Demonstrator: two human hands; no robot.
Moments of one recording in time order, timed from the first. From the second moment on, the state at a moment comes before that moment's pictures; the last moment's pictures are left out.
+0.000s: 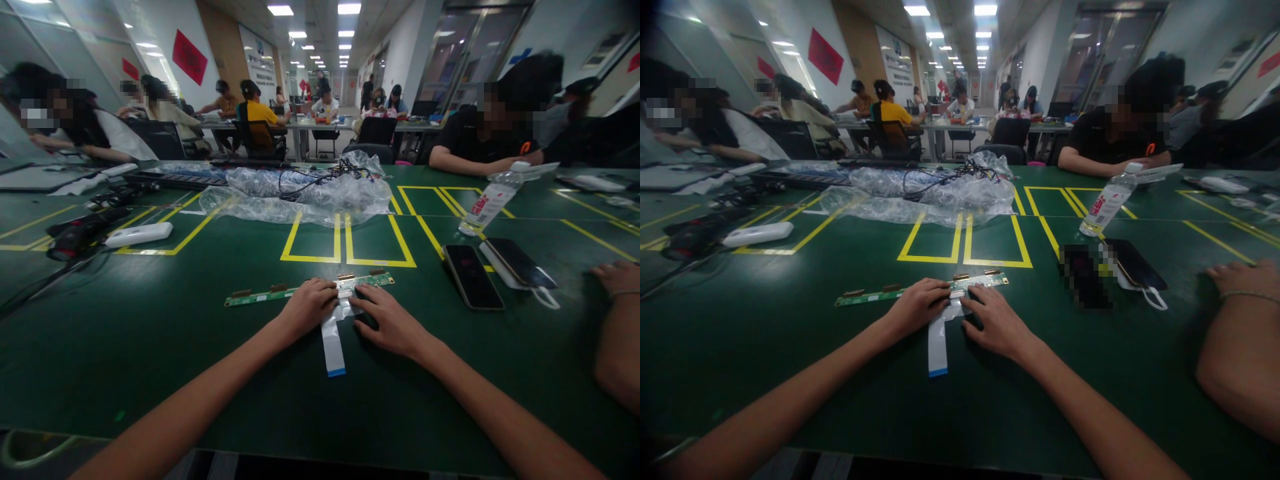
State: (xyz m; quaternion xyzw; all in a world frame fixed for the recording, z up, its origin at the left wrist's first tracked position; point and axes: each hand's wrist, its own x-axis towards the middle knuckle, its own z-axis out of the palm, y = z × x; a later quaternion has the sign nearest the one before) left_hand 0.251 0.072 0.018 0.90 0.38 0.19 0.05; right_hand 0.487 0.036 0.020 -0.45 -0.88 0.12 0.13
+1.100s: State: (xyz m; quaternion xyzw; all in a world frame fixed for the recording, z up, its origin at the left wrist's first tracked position) left_hand 0.249 0.077 0.015 0.89 0.39 0.22 0.07; right_hand 0.482 0.040 0.018 -0.46 -0.86 0.13 0.17
